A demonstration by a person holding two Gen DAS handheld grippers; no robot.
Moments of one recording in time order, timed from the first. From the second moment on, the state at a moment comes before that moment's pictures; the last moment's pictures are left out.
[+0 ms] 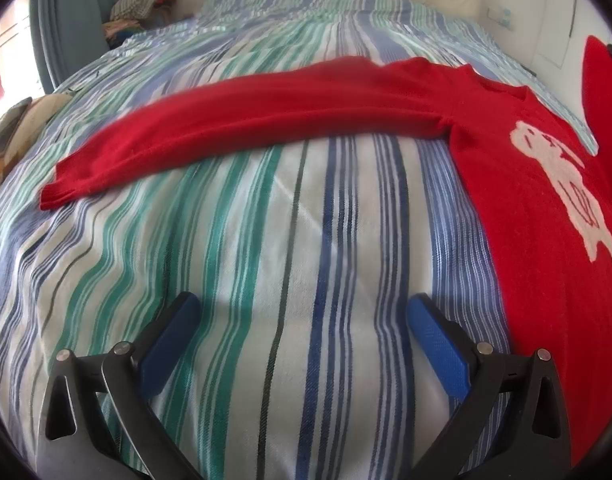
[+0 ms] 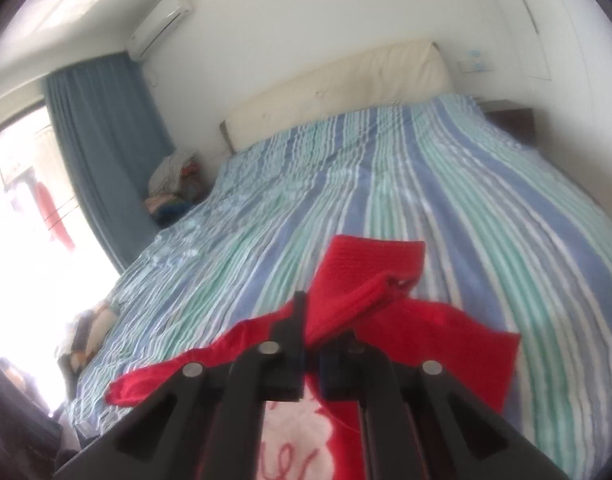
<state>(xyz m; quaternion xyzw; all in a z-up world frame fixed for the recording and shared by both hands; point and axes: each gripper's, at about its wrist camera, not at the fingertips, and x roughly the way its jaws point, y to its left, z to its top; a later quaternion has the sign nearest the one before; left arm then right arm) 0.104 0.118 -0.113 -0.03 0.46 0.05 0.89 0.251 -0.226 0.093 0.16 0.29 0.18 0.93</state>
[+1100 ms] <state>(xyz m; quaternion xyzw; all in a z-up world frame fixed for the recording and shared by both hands) 0.104 0.110 -0.113 -0.02 0.45 0.07 0.89 0.076 -0.317 -0.036 0.15 0.34 0.06 0.93</state>
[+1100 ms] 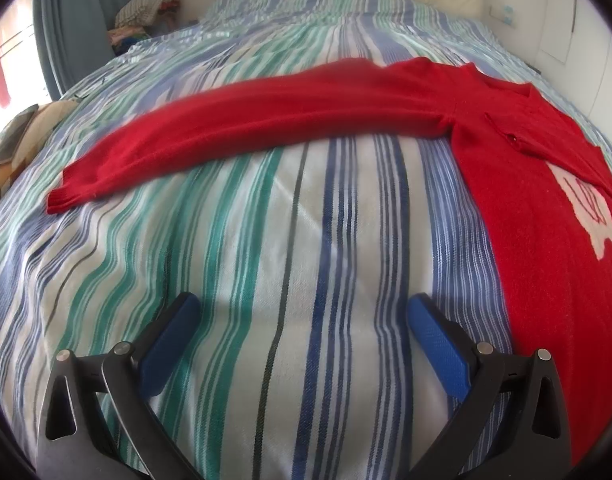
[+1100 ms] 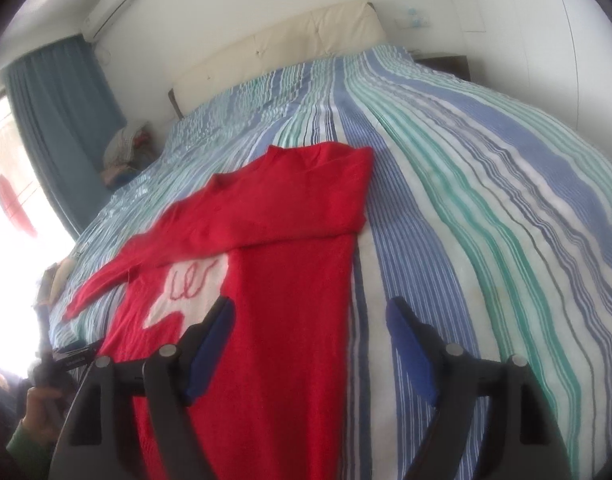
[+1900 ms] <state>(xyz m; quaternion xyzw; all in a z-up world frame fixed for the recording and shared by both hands) 0.100 0.109 -0.114 -0.02 0.43 0.07 0.90 0.057 -0.259 -0.037 -0.09 0.35 -0.12 0.92</state>
